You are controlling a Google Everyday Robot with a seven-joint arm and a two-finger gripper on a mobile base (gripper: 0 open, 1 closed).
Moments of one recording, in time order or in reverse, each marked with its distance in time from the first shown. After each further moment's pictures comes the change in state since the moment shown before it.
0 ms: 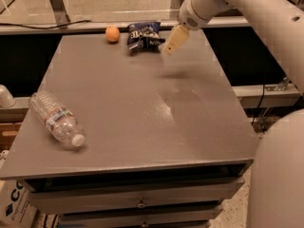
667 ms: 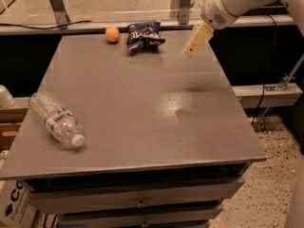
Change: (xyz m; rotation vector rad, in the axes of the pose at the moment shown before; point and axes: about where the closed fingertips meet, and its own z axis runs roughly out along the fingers) arm 0.027 0.020 -0.071 -0.082 -0.059 -0.039
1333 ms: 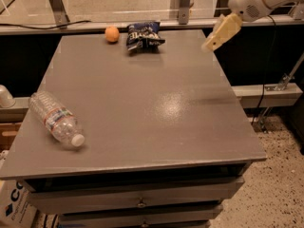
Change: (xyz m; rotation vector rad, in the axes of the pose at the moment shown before) arm 0.004 0.006 -0.076 0.067 -0.094 -0.037
